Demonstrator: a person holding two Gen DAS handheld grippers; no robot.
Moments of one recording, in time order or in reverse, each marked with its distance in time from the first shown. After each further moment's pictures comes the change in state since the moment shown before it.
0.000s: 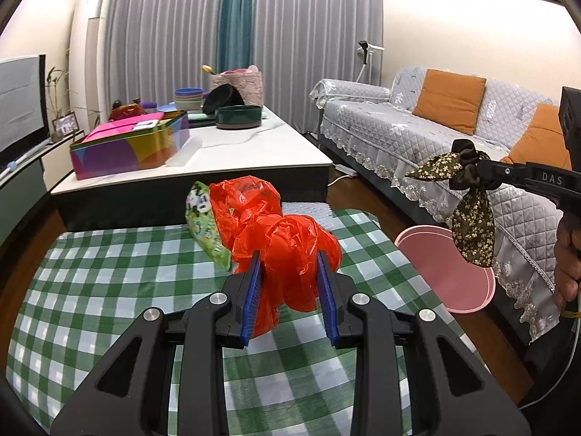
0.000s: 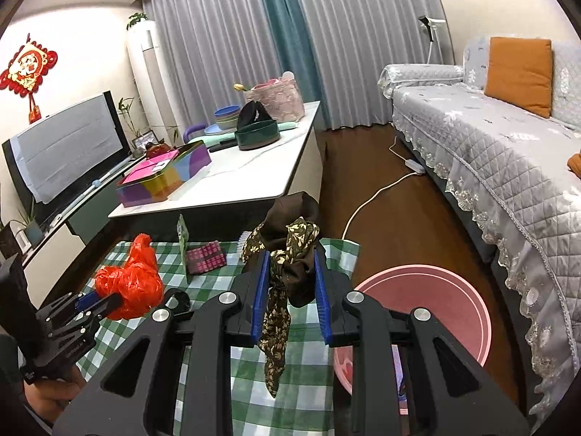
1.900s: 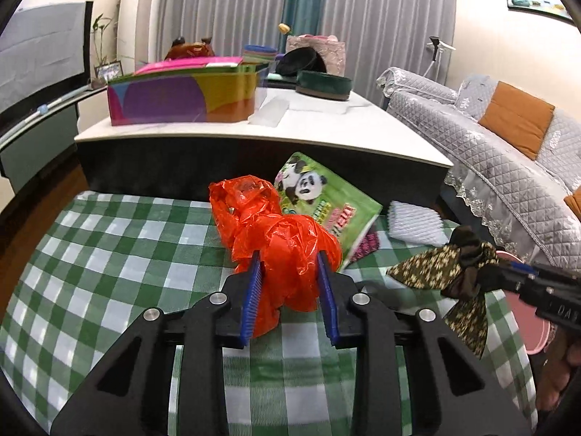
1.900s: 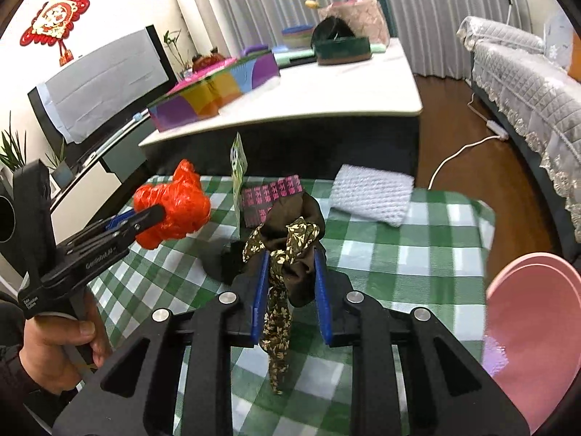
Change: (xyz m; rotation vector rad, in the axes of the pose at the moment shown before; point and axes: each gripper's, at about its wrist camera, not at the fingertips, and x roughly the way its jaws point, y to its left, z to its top) left arm 0.078 0.107 0.004 -0.184 0.091 0.152; right arm 0.143 0.097 -0.036 -0.104 0.245 0.218
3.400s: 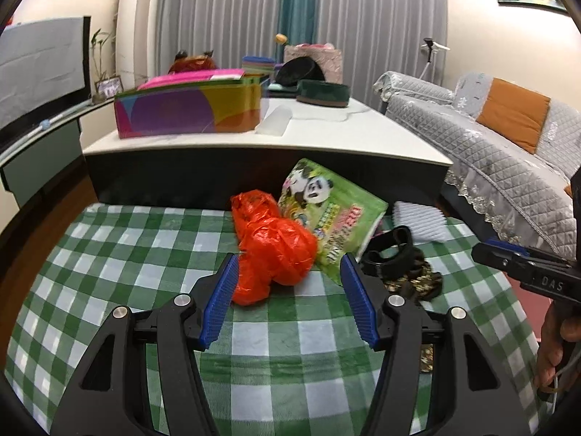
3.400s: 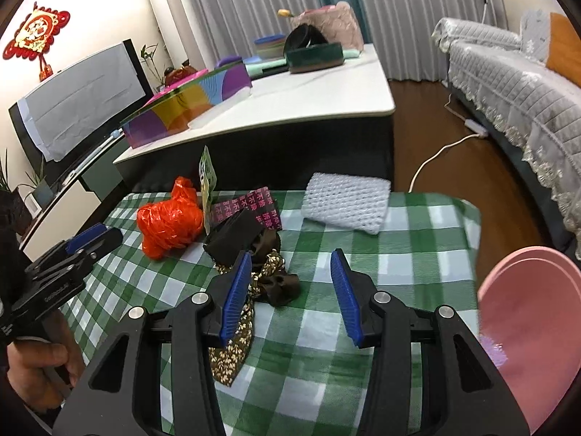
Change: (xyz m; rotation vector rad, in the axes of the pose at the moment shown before) left arm -0.002 0.012 -0.004 0.032 -0.033 0.019; right arm 0.023 -0.013 0.001 0.056 -0.040 -0.070
